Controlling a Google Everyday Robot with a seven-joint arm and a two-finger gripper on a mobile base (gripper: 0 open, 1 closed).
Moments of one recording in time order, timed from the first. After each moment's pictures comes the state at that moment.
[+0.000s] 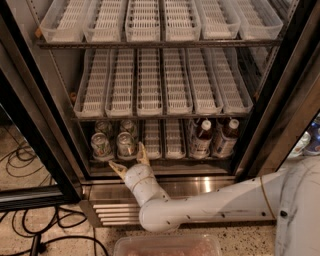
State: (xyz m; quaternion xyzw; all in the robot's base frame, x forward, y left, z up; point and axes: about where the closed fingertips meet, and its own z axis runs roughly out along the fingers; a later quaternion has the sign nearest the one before) arm 0.611 0.105 0.620 -0.26 0.68 0.07 0.69
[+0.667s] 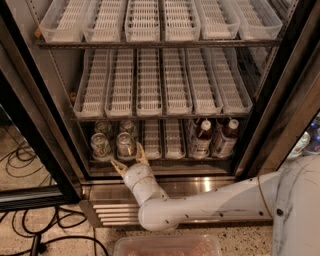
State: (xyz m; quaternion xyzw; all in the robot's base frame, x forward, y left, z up) arm 0.617 0.105 0.618 -0.25 0.68 0.07 0.69
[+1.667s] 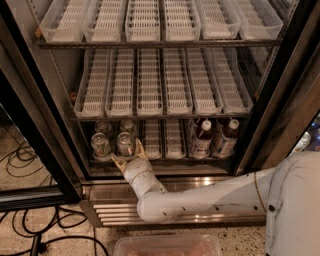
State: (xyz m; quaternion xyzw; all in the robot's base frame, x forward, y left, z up) arm 0.637 0.109 0.615 -0.26 0.68 0.07 0.69
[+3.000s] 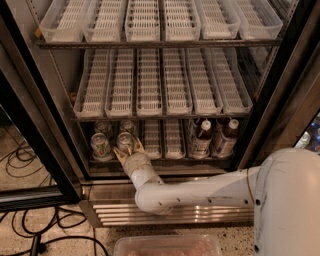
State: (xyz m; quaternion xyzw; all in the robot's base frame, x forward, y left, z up) arm 0.673 0.109 0.603 -0.24 0.69 0.06 0.68
